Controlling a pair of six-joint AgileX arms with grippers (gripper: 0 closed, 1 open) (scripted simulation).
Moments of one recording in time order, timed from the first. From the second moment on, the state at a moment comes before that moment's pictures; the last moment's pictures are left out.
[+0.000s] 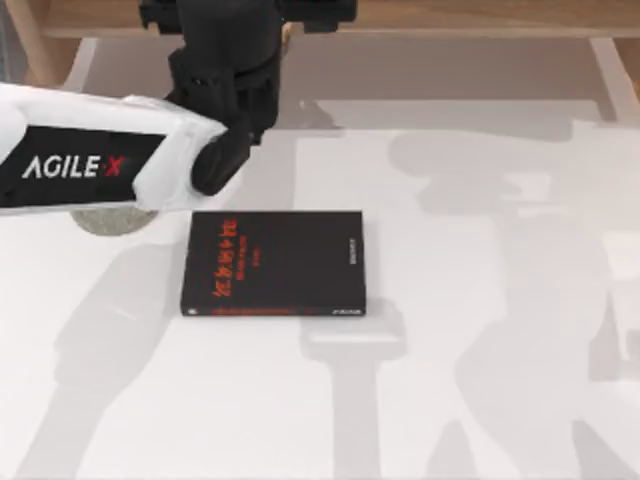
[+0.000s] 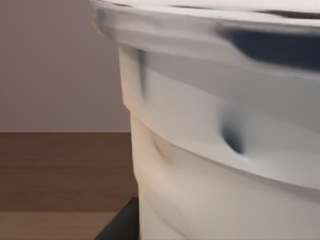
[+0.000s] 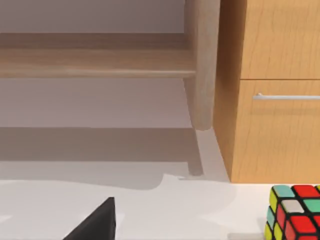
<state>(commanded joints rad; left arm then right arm) -0.56 1.96 1.21 0.76 -0.51 0.01 0.00 0.00 0.00 0.00 0.00 0.00</state>
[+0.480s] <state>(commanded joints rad) -0.55 1.95 1.13 0.89 -0.37 0.00 0.00 0.00 0.00 0.00 0.00 0.00</state>
